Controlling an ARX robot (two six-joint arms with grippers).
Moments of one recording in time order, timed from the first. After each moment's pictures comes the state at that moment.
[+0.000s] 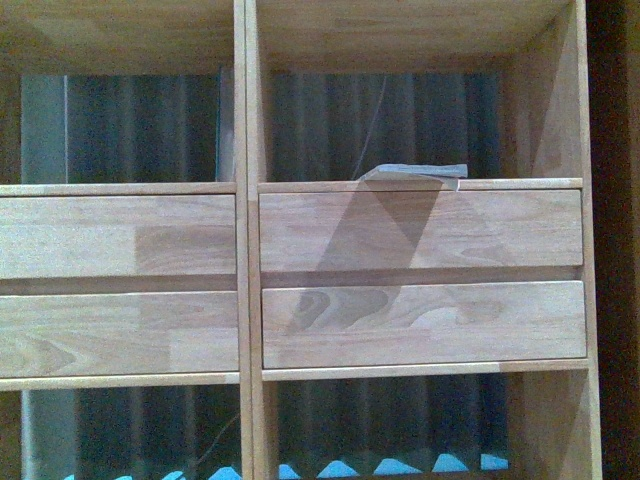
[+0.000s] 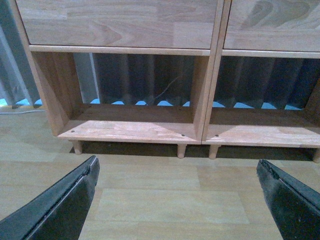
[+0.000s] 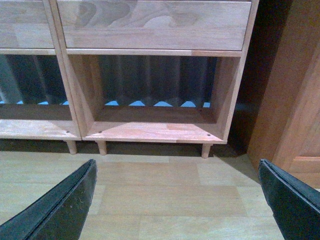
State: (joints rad) left arm 0.00 0.00 0.01 0.00 0.00 0.00; right arm 0.00 0.00 0.01 0.00 0.00 0.00
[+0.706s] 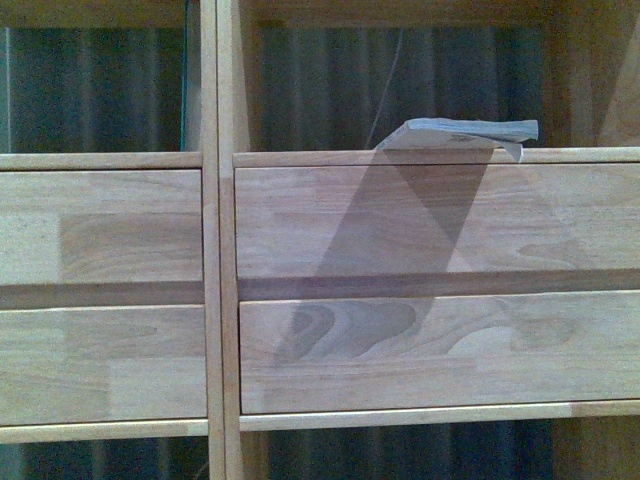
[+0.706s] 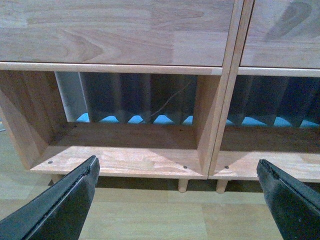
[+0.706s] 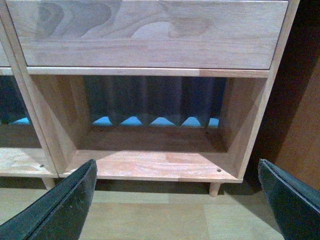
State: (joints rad) left arm 0.00 0.00 0.01 0.00 0.00 0.00; right arm 0.00 0.00 0.01 0.00 0.00 0.00
